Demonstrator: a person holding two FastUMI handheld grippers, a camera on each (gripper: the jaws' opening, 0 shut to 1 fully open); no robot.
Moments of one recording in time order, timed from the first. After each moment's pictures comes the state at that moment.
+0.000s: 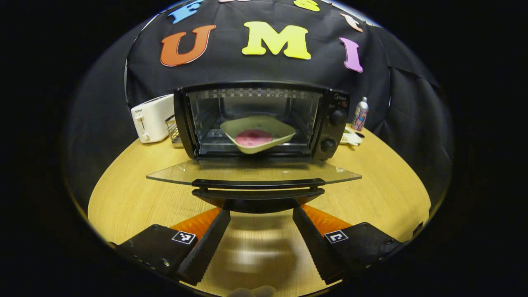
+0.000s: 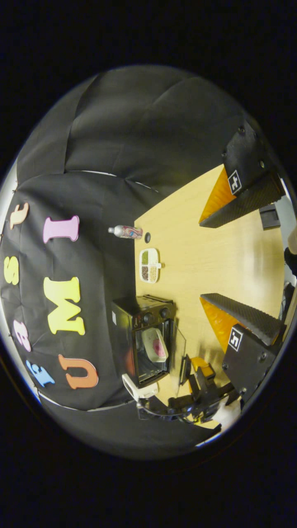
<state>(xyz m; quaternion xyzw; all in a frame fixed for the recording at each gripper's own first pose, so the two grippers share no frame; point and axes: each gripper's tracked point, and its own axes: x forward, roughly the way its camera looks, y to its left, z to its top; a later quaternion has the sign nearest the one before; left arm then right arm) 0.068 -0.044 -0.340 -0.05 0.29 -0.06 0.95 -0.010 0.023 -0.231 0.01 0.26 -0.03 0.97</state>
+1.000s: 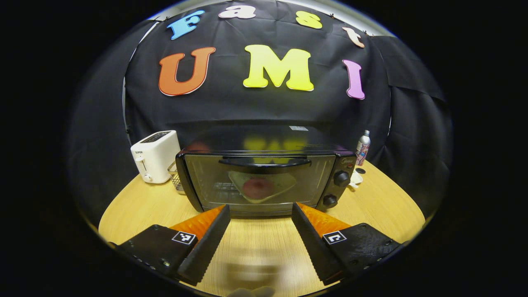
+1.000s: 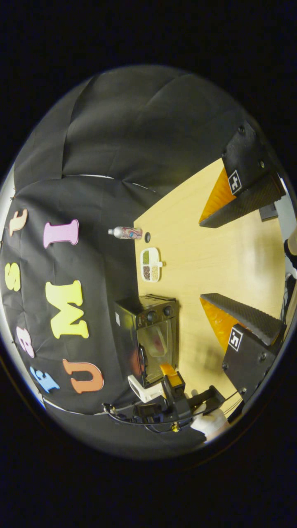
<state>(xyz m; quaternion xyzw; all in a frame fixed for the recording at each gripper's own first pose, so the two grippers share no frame) 0.125 -0.022 -0.262 -0.05 0.21 -0.06 0.97 -0.012 0.032 -0.224 0.03 0.26 -0.04 0.97</state>
